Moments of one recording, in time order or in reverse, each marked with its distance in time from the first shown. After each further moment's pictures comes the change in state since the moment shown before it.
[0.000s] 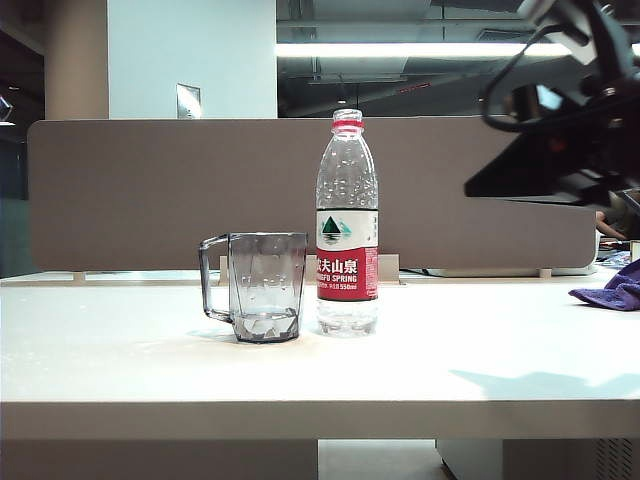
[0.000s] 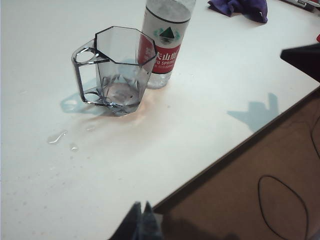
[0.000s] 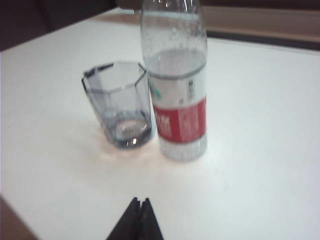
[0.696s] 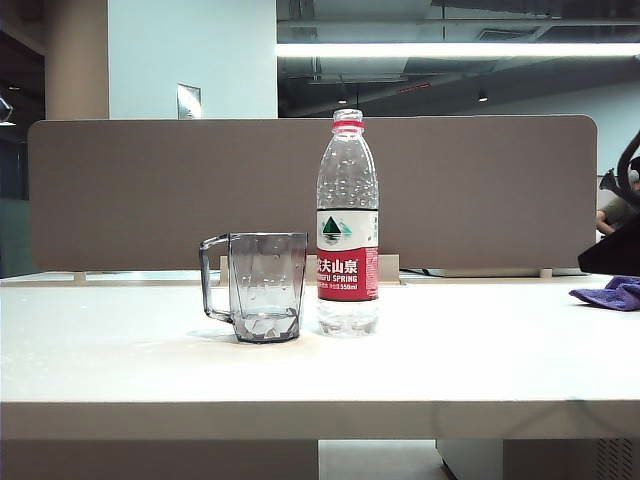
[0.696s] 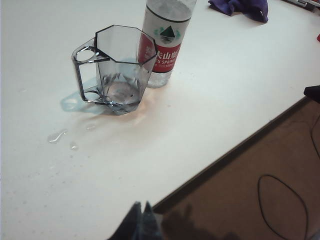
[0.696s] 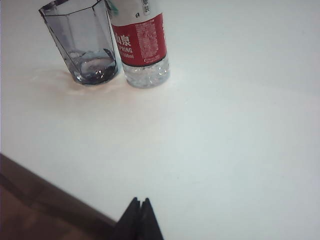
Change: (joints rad) left arm 0.000 0.001 0.000 0.000 0.000 0.000; right arm 0.000 -0.482 -0.222 -0.354 0.127 0.023
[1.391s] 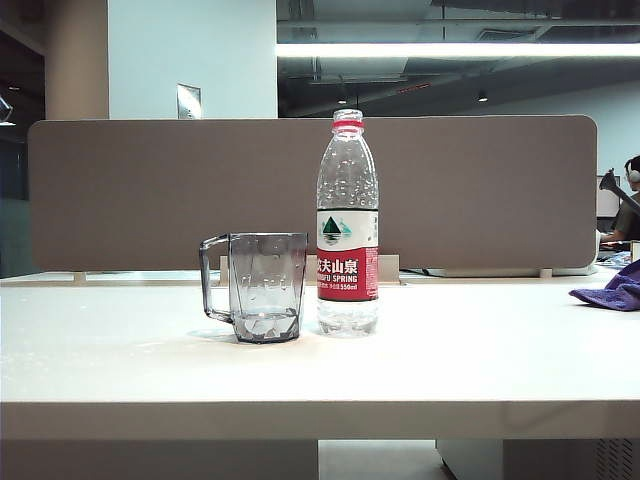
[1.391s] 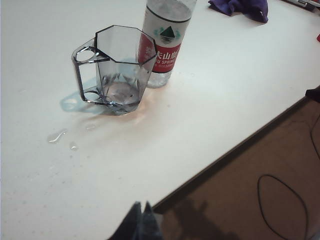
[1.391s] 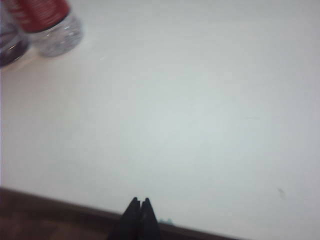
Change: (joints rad) left arm 0.000 0.000 0.000 0.000 0.000 0.000; right arm -0.241 -0.149 -0.002 -0.295 -0.020 0.100
